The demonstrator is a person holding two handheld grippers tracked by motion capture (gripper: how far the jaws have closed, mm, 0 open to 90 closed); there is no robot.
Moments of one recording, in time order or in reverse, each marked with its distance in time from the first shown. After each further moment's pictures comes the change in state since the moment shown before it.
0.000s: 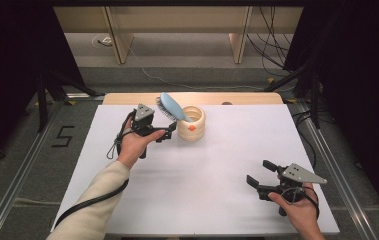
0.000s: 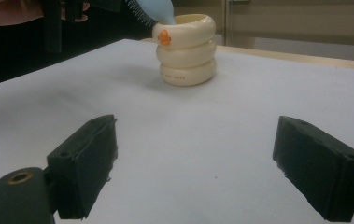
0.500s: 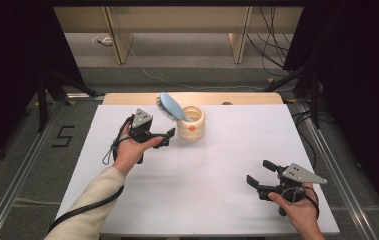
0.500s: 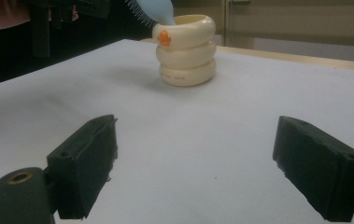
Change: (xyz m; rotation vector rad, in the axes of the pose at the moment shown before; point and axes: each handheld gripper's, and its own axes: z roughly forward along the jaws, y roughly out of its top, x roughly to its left) left arm -0.005 -0.009 -0.015 0.003 -0.028 0.046; right arm 0.000 0.000 0.000 0.000 -0.002 -0.001
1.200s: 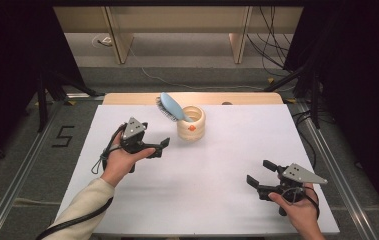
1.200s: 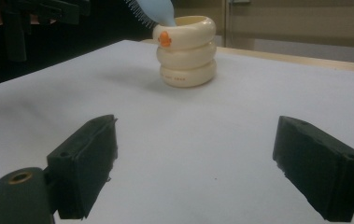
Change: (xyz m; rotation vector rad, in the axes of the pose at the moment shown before) left arm -0.005 -0.012 -0.035 -0.003 -0.031 0.044; right arm 0.000 0.000 0.000 -0.005 0.001 -0.002
